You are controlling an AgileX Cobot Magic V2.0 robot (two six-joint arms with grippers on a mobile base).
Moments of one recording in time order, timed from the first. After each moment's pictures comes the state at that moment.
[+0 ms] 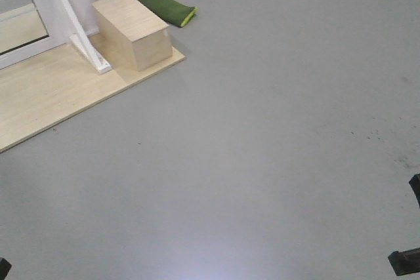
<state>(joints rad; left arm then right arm) -0.16 -0.01 0.03 -0.11 0.15 0.08 0.16 -0.01 0.03 0.06 0.07 -0.19</state>
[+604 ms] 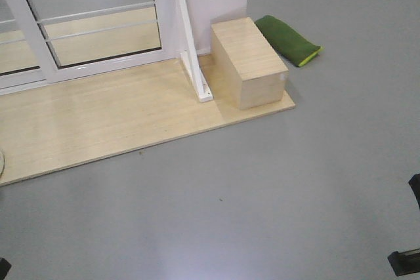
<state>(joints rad) -0.16 -0.01 0.03 -0.11 0.15 0.08 0.16 -0.01 0.03 0.06 0.07 -0.19</state>
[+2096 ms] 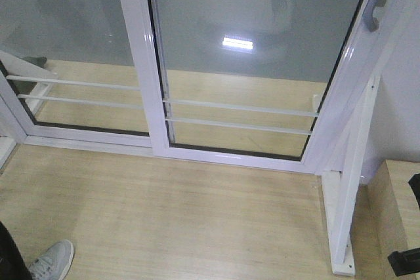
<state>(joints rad) -0.16 -0.01 0.03 -0.11 0.15 0.08 0.16 -0.01 0.03 0.06 0.07 -0.19</state>
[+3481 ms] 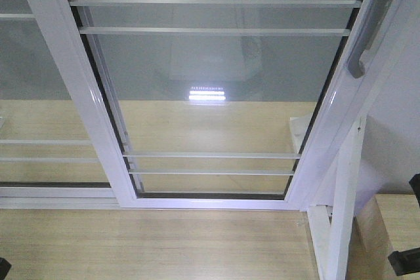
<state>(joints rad) -0.16 -0.01 0.03 -0.11 0.15 0.08 0.16 -0.01 0.03 0.06 0.07 -0.19</state>
